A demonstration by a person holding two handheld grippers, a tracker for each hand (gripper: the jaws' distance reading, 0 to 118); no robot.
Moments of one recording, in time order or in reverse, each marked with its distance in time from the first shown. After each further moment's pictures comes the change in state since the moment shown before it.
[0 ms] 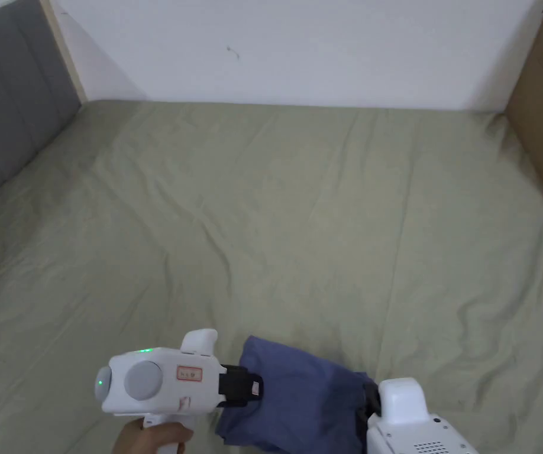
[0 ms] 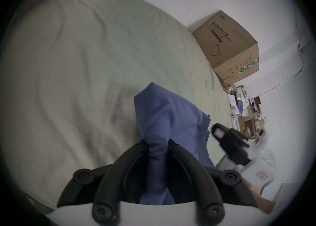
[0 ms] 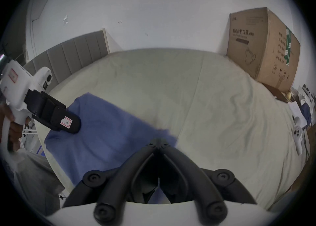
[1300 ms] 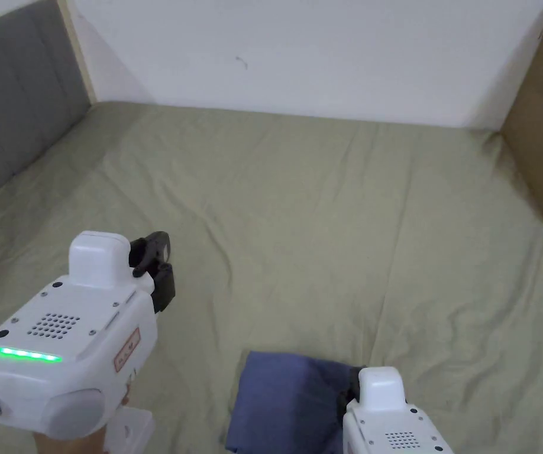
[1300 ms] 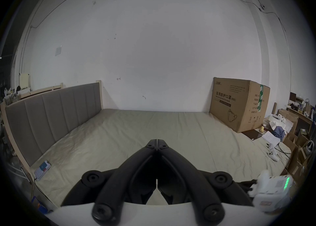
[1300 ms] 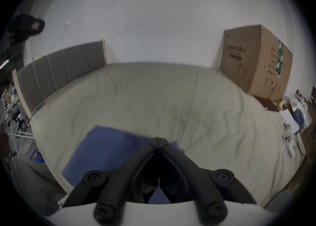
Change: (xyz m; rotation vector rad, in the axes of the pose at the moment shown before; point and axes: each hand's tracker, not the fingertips) left arm 0.091 -0.017 0.162 0.886 0.383 -0.372; right arm -0.032 -0.004 -0.002 0.026 -0.070 0.010
